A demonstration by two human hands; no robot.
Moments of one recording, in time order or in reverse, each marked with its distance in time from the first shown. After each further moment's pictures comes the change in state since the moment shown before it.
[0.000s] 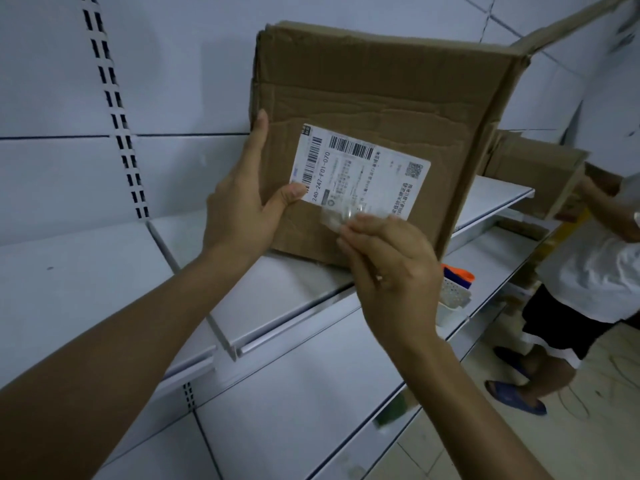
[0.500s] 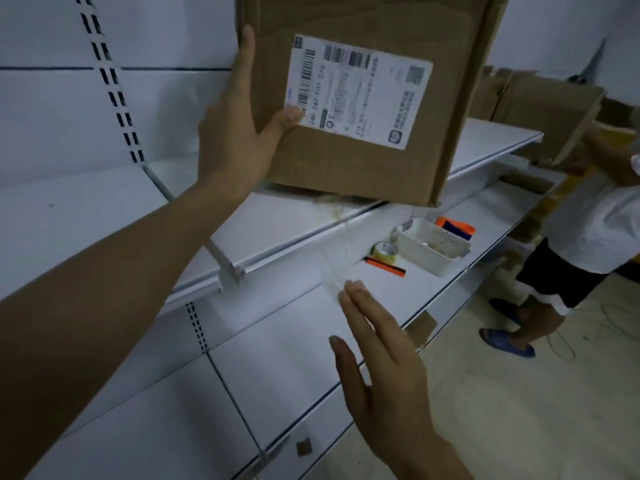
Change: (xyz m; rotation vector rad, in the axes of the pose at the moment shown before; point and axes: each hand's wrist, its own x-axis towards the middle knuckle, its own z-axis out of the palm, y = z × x) left_hand 0.003 0.003 -0.004 -0.003 -0.016 0.000; right_hand -0.129 -0.068 -0.044 0.113 -0.299 0.274
